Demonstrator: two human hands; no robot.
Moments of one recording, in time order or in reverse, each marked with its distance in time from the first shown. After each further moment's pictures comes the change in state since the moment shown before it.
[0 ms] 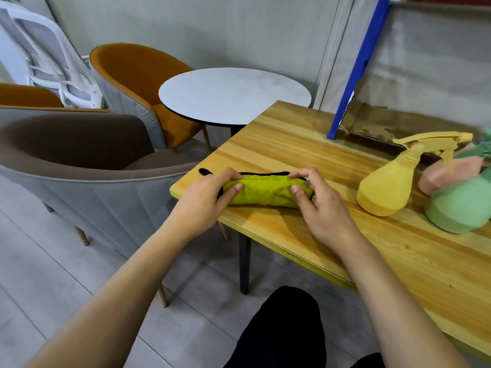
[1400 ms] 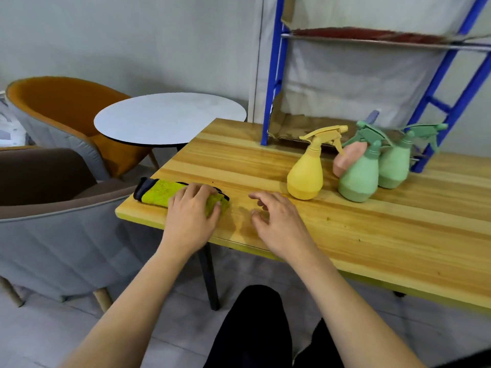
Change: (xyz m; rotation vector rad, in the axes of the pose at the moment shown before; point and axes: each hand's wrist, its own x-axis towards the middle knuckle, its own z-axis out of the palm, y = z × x) left_hand 0.000 0.063 0.054 0.179 0.074 -0.068; right_hand -0.062 -0.013 -0.017 -0.153 0.097 0.195
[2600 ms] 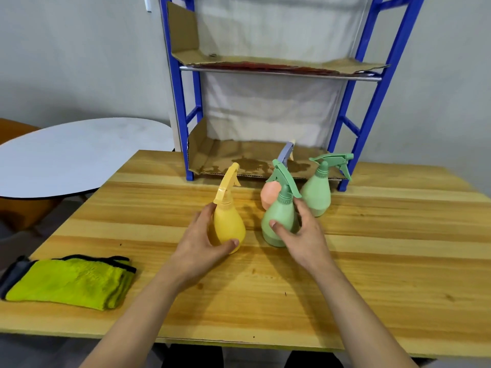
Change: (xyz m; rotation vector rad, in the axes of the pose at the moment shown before) left_hand 0.095 0.145 0.074 -0.531 -0.447 -0.017; right_hand 0.039 0.164 -0.128 0.242 0.269 0.446
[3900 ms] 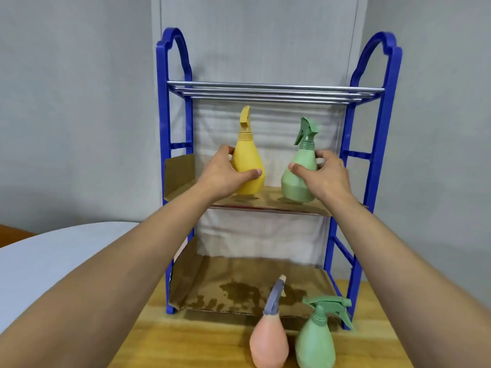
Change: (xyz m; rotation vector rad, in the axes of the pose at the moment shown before) left_hand 0.229 0.277 -0.144 0.014 0.343 0.349; right_hand 0.245 -0.227 -0.168 0.057 0.434 -0.277
